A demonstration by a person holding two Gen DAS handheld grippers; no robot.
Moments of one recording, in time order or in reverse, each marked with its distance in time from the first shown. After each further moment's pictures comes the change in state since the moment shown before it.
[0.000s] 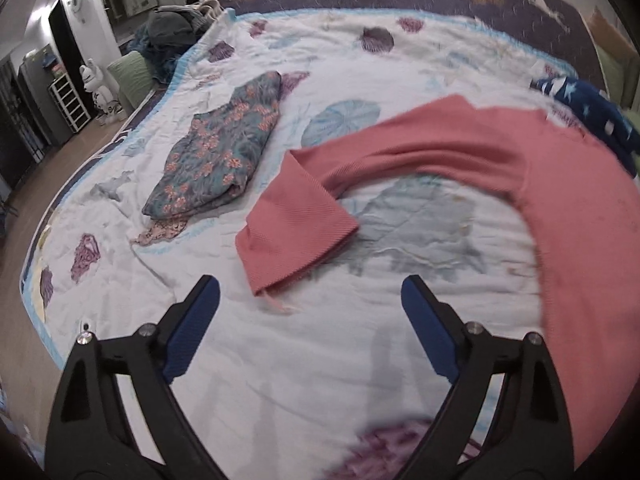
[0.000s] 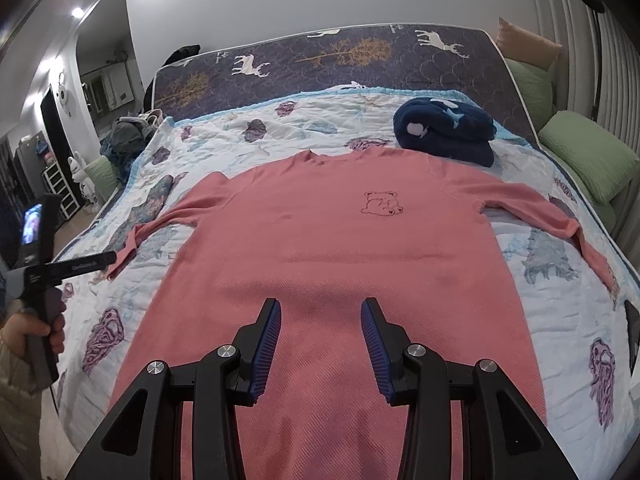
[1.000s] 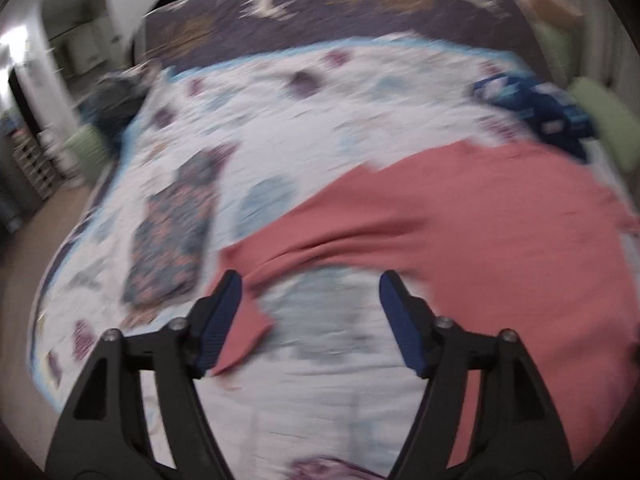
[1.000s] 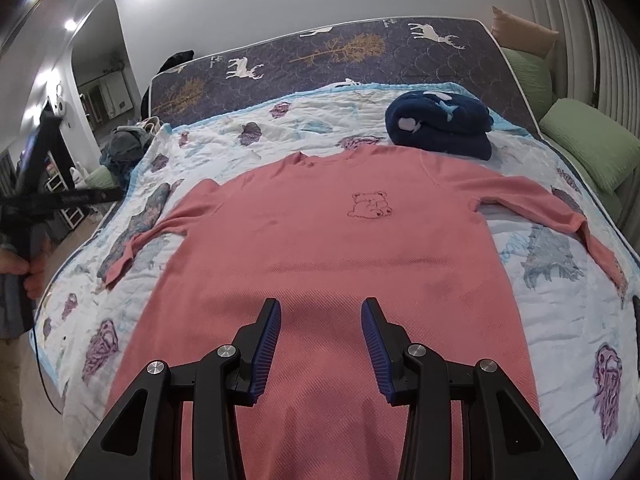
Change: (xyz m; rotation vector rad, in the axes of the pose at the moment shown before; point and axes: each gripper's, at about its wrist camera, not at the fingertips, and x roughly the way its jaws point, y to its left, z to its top) left arm -0.039 -0.055 0.059 0.155 -0.078 -0.051; right arm 0.007 -0.028 0.005 0.038 0.005 0.029
